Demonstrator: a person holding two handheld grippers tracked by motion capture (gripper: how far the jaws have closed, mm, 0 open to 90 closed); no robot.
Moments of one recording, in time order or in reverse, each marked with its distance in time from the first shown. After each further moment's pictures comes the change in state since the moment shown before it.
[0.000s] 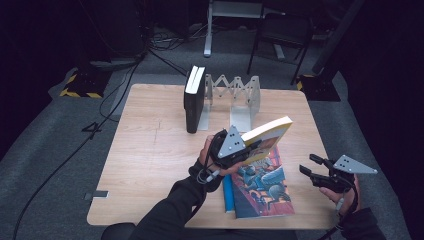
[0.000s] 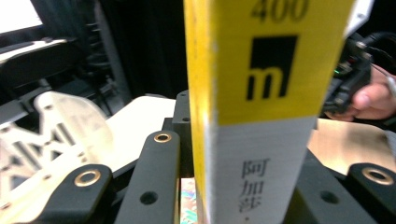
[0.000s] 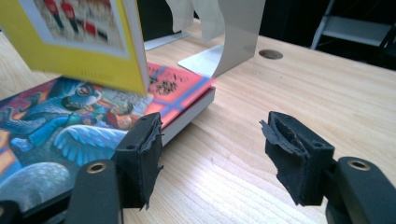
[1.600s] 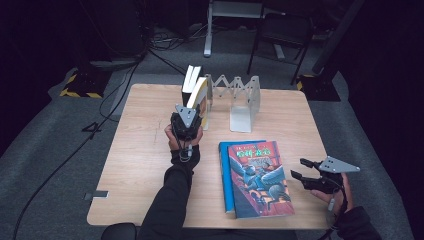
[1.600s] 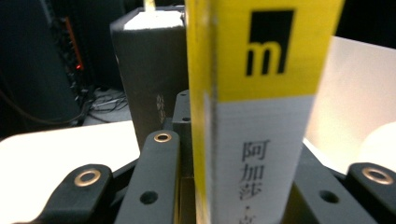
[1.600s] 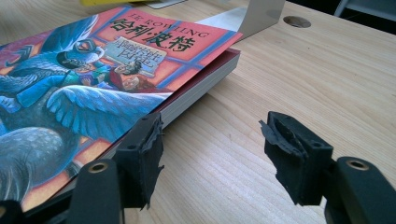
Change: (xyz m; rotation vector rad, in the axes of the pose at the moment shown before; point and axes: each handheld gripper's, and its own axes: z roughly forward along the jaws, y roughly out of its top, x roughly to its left) left arm 0.099 -0.075 -0.005 0.044 0.759 -0.341; right arm 0.011 -0.007 0.021 0.117 0.040 -0.050
